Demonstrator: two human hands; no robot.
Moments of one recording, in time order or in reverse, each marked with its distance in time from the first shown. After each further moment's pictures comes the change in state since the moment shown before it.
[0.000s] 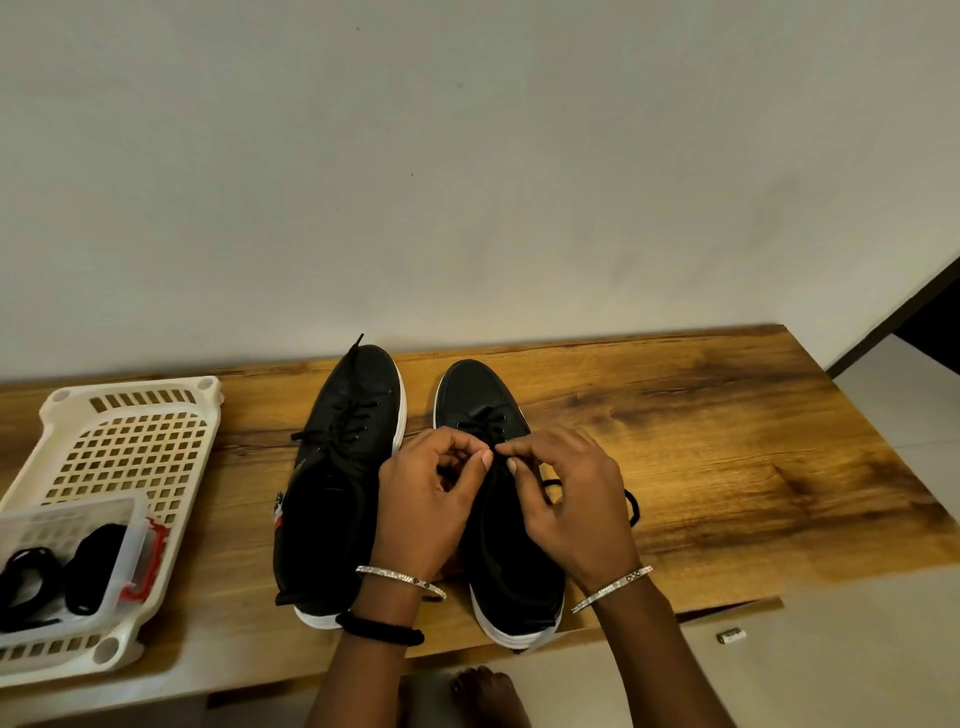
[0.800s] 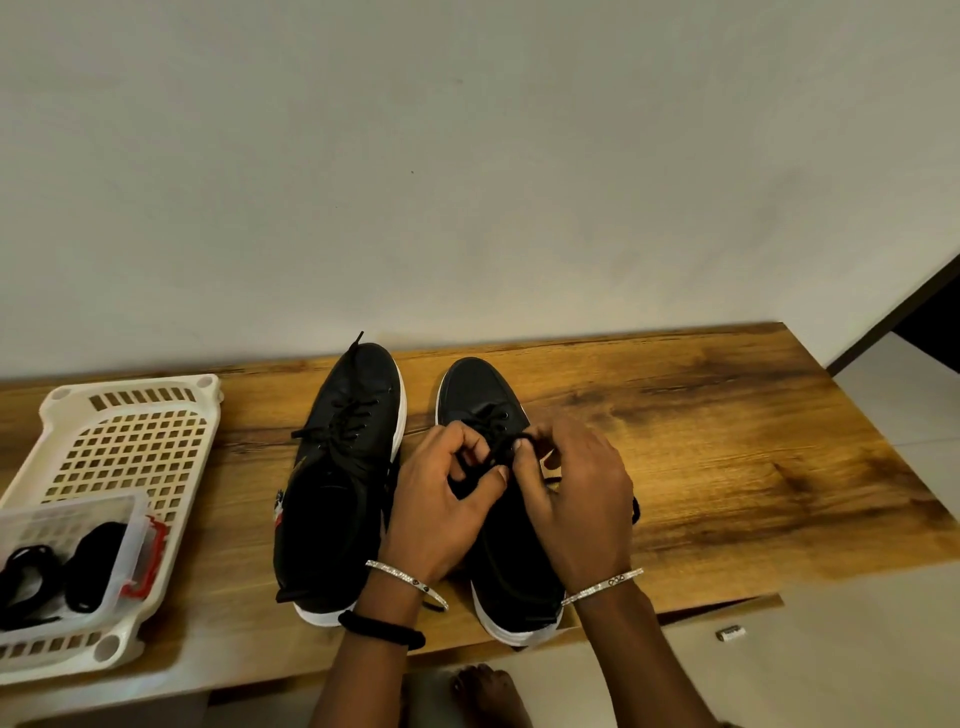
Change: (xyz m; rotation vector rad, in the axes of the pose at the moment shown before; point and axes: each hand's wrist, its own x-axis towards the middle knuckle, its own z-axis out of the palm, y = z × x) left_hand -0.003 -0.003 0.003 -0.078 -0.158 -0.054; right_hand -0.002 -0.008 0.006 -0.161 0.171 0.079
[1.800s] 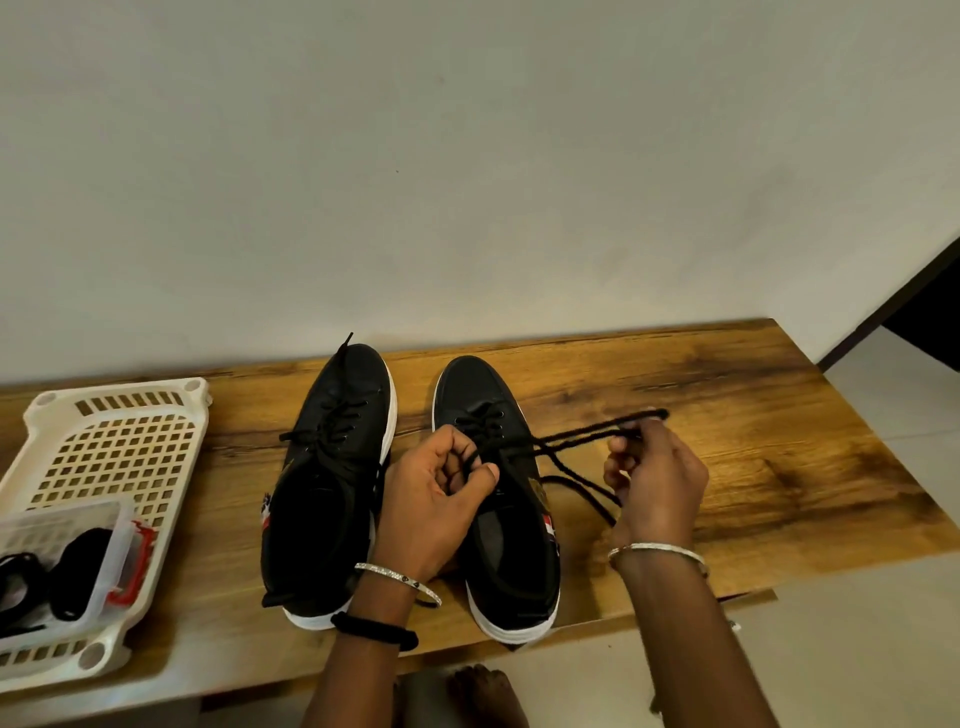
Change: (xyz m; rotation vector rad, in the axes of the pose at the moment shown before) left_hand 0.000 0.005 0.005 -0.167 0.018 -0.100; right_hand 0.020 0.034 -0.031 0.905 0.356 1.005
